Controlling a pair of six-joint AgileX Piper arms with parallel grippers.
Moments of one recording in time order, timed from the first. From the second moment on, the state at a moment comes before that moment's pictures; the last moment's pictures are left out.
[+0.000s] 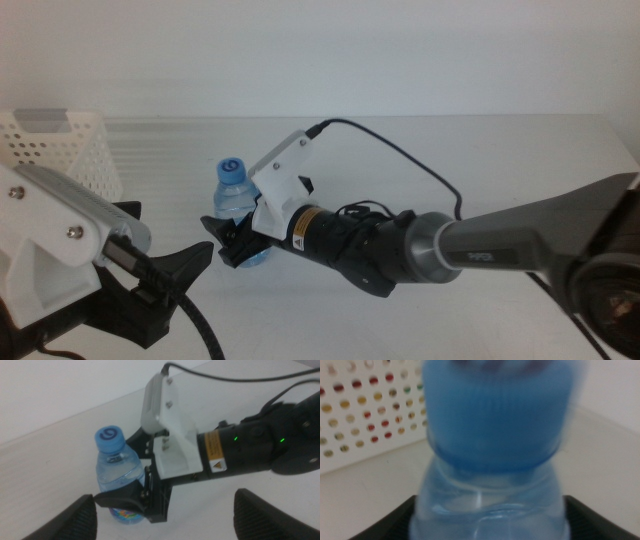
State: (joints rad) left arm -0.54 0.74 -0.47 -0.12 0.17 0.17; right arm 0.77 2.20 -1.31 -0.27 -0.58 0.18
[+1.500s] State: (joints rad) left arm -0.54 0.74 -0.47 -0.12 0.17 0.17; right arm 0.77 0.70 -0.50 -0.02 0.18 0.00
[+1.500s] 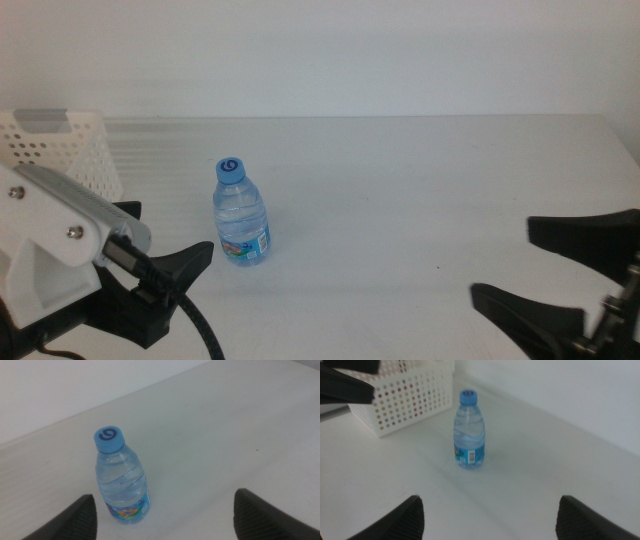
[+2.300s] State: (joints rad) left arm -0.51 0.74 -0.45 -0.13 0.14 0.16; right arm 0.77 0.60 -0.46 0.00 0.21 -0.06
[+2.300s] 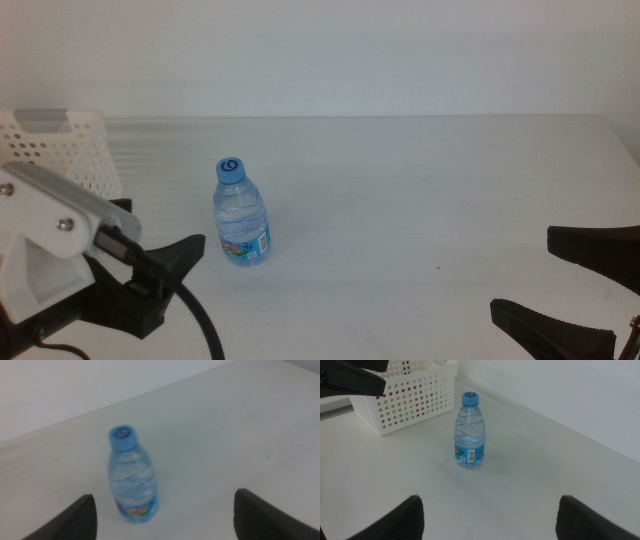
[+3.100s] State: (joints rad) left arm -0.48 0.84 -0.09 -0.08 -0.47 0.02; right arm 0.77 0.60 -0.46 0.00 0.21 -0.06
